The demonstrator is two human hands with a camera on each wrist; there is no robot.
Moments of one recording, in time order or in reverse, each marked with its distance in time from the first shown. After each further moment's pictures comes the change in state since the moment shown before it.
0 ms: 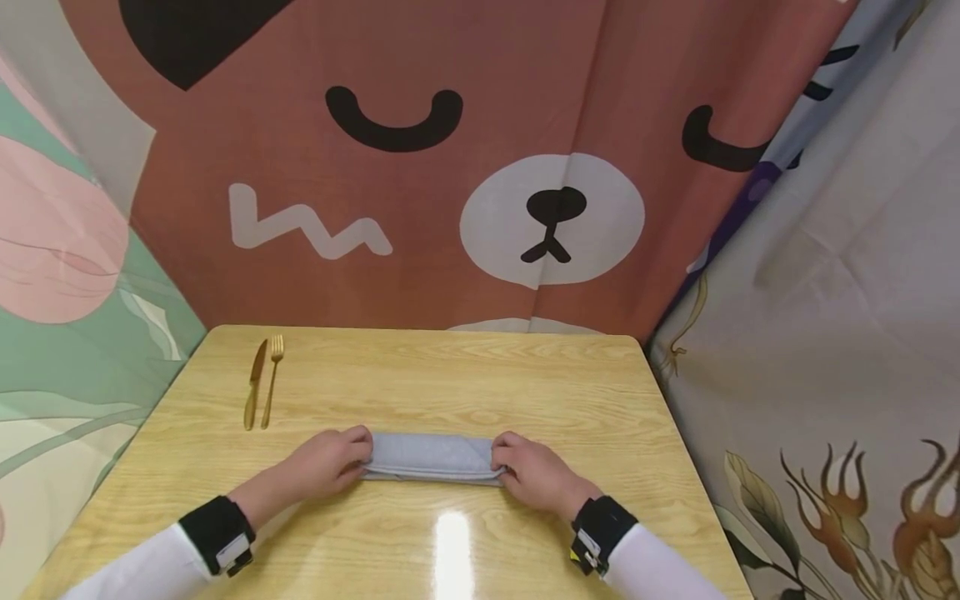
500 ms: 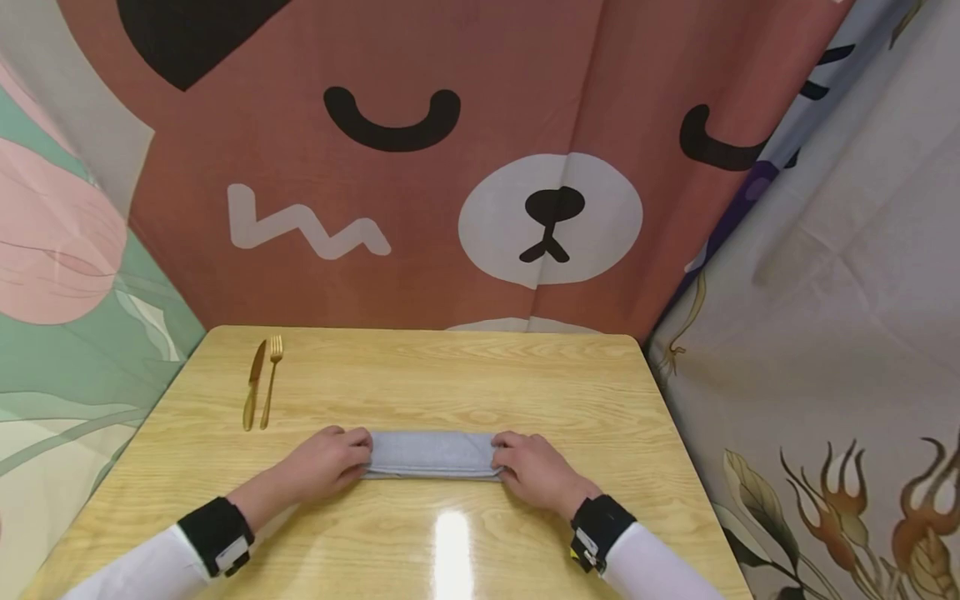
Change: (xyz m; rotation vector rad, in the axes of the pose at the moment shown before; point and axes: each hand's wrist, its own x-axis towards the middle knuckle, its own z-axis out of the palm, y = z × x) left_hand -0.002 -0.004 0.009 0.146 0.049 0.077; right_hand 0.002 0.009 0.006 -0.098 0.070 -0.053
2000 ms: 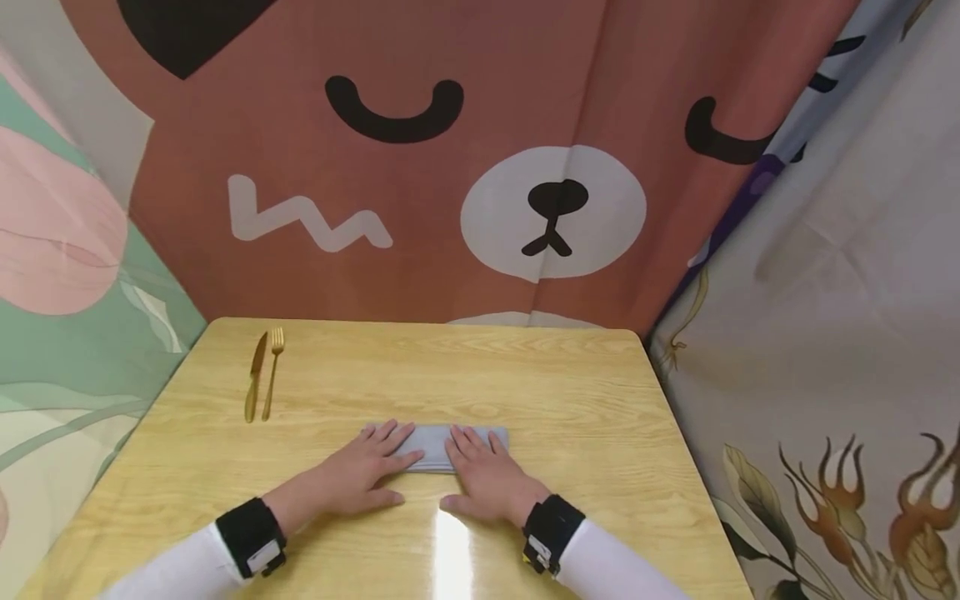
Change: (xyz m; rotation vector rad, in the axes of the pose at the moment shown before) left_hand 0.025 0.044 0.000 -0.240 -0.388 -0.145; right_hand 0.031 -0.070 0.014 -0.068 -0.292 0.064
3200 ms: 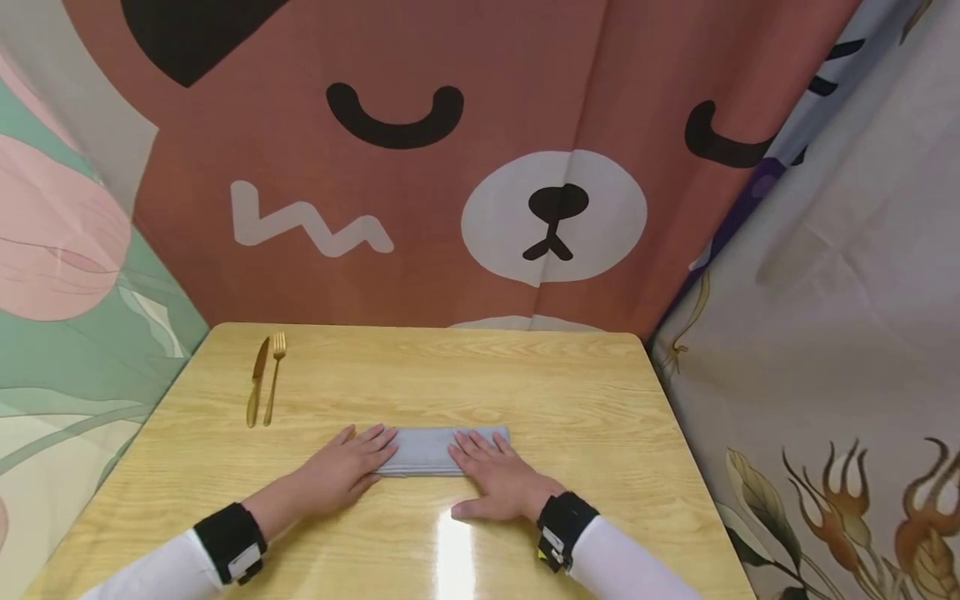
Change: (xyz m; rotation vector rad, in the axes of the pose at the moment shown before) left_hand -0.018 -0.027 0.005 0.107 0.111 -0.026; right_hand -0.003 0.026 0.007 0.113 -0.013 -0.074
